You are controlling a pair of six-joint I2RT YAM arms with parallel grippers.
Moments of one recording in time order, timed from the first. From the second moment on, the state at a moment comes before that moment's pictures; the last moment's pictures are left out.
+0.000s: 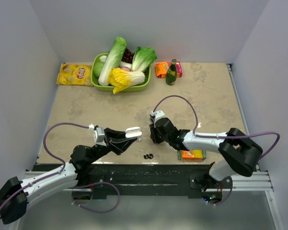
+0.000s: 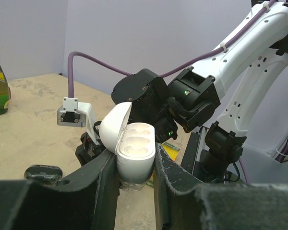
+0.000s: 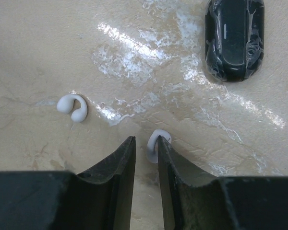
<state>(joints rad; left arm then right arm) -0.88 0.61 0.05 0.96 0.20 -0.36 0.90 1.49 0.63 0.12 0.17 0.42</state>
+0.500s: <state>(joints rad) -0.88 0.61 0.05 0.96 0.20 -0.36 0.90 1.47 0.61 0.10 0.20 0.43</state>
